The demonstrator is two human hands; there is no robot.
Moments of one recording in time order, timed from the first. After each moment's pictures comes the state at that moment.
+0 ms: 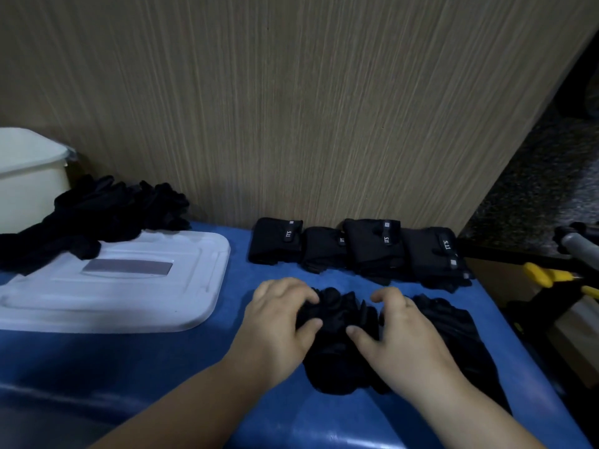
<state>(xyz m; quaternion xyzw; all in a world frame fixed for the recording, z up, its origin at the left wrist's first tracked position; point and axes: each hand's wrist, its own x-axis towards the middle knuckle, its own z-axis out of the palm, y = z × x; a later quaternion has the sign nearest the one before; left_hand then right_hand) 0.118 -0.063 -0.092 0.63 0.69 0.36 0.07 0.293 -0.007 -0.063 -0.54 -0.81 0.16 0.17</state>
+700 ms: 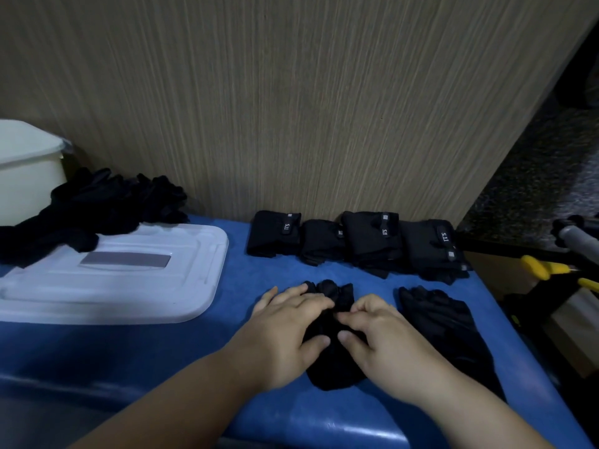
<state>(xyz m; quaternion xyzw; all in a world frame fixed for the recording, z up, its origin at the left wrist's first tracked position) 0.119 -0.066 -0.095 0.72 0.65 0.18 0.13 0.294 -0.005 -0.073 -0.38 -0.90 0.18 0.11</state>
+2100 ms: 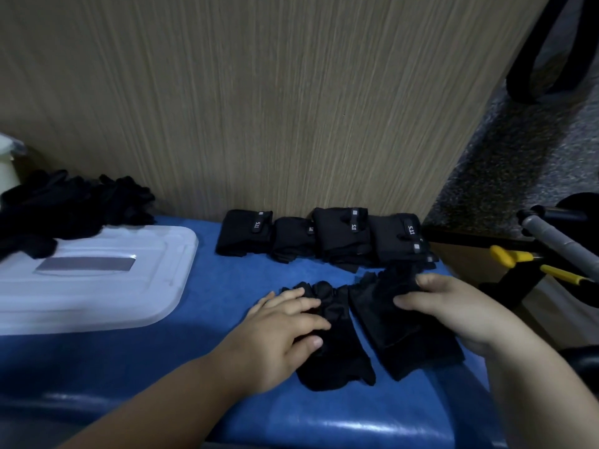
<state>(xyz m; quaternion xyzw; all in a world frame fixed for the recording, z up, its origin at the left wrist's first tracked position) 0.140 -0.057 -0.103 0.76 0.59 0.21 0.15 0.383 0.048 -0.033 -0.54 -0.62 0.54 0.20</state>
